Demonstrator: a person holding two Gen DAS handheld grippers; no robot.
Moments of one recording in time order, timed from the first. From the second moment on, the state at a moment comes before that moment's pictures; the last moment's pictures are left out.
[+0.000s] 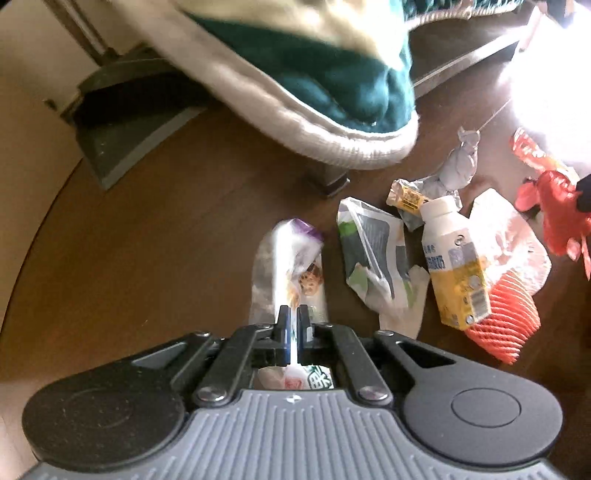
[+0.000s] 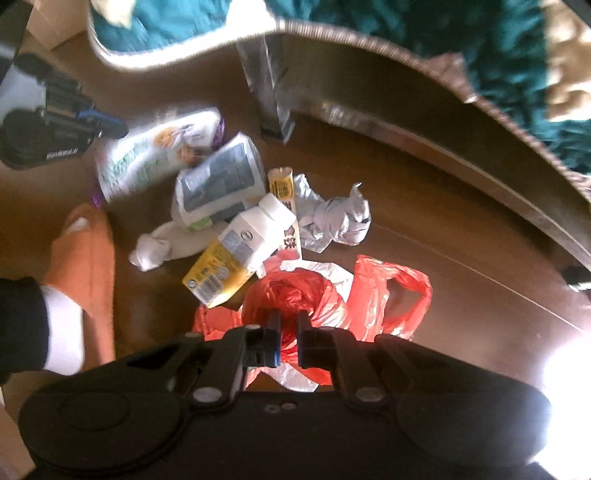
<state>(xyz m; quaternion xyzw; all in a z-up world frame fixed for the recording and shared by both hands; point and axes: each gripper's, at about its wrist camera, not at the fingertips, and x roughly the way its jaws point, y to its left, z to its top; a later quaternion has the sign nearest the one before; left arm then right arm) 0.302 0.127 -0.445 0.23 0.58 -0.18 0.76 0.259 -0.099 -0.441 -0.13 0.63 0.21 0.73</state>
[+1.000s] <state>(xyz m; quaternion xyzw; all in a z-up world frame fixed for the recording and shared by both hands) 0.349 0.239 -0.550 -0.04 0.68 -0.05 0.73 0.235 -0.106 -0.394 -0.05 0.65 0.20 0.73</state>
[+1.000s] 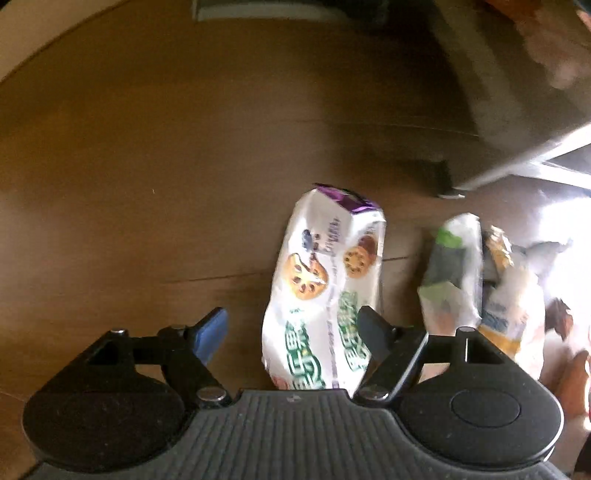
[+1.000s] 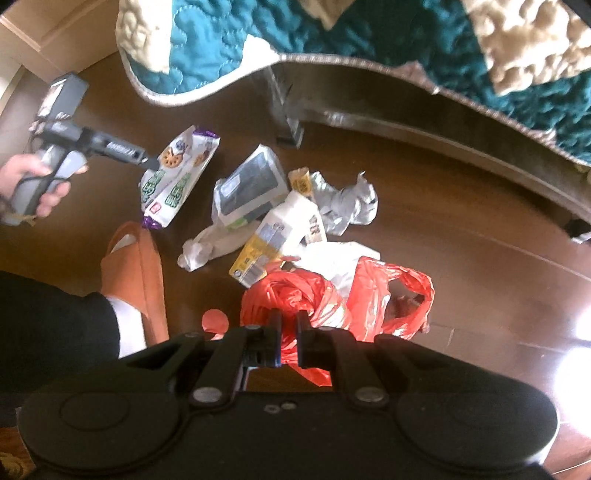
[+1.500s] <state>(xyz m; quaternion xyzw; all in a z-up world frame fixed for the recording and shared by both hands) 0.354 0.205 -0.593 -0.02 0.70 -0.05 0.71 0.237 -0.106 -0.407 -0.04 0.66 0.20 0.72</state>
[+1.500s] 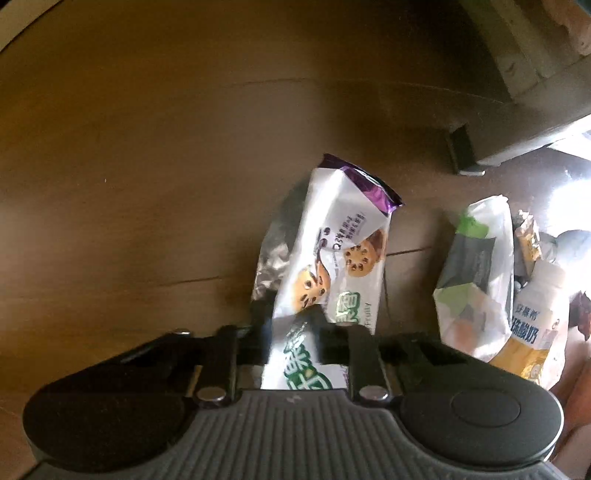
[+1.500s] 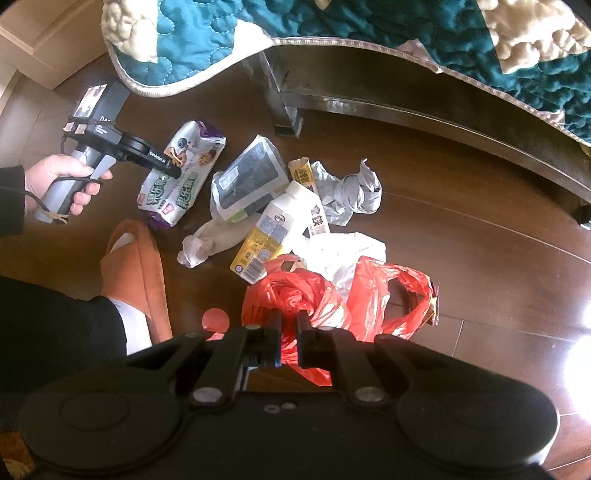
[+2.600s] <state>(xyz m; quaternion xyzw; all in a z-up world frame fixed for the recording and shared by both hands) 0.302 0.250 -0.374 -0.06 0.58 0.02 0.81 0.210 -0.116 -0.237 -0.06 0.49 0.20 0.85</state>
